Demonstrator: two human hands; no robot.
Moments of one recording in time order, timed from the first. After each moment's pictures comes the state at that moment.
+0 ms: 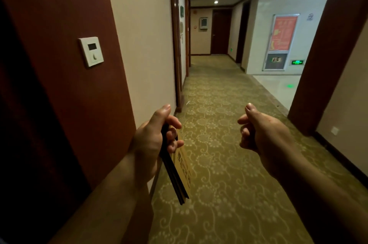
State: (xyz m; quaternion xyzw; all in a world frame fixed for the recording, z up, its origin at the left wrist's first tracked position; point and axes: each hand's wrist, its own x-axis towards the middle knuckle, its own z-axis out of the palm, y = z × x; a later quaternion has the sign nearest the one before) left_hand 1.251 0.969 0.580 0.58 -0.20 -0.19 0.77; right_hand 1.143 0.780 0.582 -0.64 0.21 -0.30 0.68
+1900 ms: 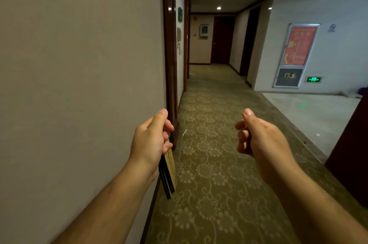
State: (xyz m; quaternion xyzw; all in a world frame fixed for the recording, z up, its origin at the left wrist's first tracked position) left_hand 2.026 0.470 0.584 0.61 -0.14 -0.07 0.78; right_hand 1.912 0.296 0.585 -0.65 0.23 -0.32 0.65
